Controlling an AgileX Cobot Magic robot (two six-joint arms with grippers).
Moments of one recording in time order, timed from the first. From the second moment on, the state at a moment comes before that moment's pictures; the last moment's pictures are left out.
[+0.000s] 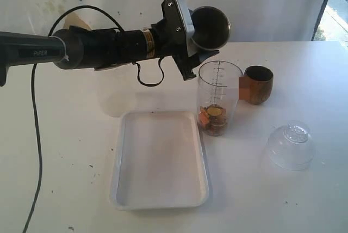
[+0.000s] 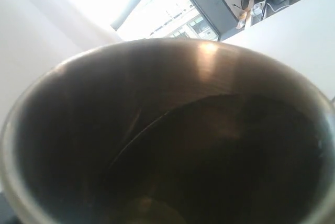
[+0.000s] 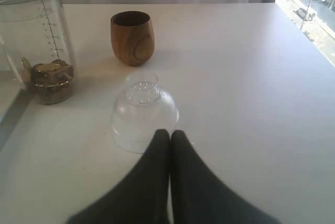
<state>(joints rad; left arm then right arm) -0.50 2.29 -1.71 1.08 -0.69 -0.18 -0.05 0.01 0.00 -0.08 0.36 0.11</state>
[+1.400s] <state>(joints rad) -0.50 2.29 -1.71 1.08 -0.69 0.25 -0.05 0.01 0.00 -0.08 0.36 0.12</state>
